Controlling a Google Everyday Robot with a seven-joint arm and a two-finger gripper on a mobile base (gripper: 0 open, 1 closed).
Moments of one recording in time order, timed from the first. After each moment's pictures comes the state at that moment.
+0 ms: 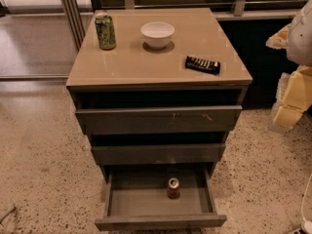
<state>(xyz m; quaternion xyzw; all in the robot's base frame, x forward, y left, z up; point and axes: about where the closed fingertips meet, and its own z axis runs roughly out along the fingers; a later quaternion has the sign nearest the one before) 0.438 -0.217 0.976 -0.60 0.78 -0.03 0.16</state>
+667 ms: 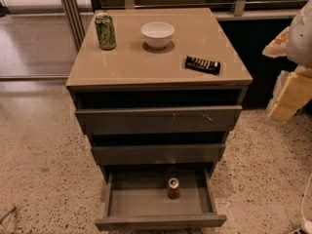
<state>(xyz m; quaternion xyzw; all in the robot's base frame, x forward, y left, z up) 0.438 -0.217 0.976 -0.60 0.78 -0.03 0.16</state>
